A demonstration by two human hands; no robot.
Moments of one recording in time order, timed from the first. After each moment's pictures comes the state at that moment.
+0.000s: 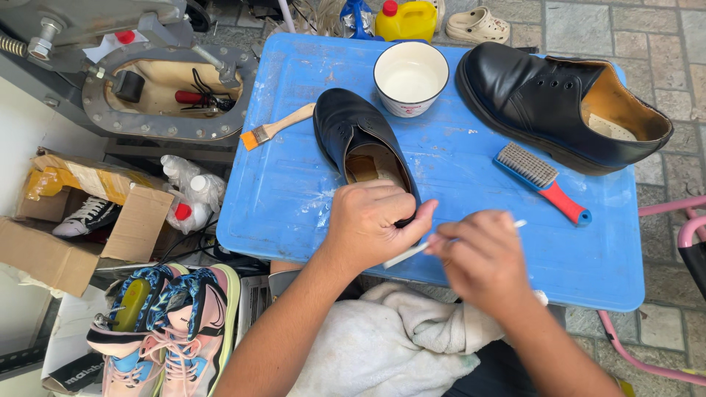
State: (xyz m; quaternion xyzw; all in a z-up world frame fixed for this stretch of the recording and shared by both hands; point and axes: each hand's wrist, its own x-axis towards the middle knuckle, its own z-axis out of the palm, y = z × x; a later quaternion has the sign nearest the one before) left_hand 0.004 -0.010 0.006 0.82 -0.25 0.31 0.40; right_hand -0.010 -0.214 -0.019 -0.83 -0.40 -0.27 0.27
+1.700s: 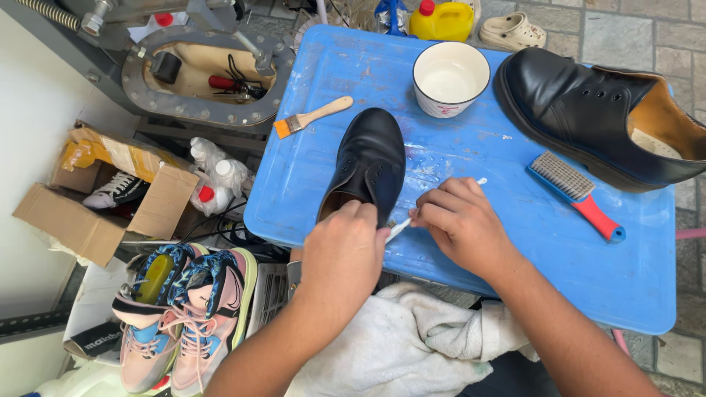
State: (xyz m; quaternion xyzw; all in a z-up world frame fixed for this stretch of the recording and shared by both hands) left_hand -0.057 0.025 0.026 0.97 0.01 0.08 0.24; right_hand 0.032 -0.166 -0.023 -0.83 -0.46 -0.12 0.29
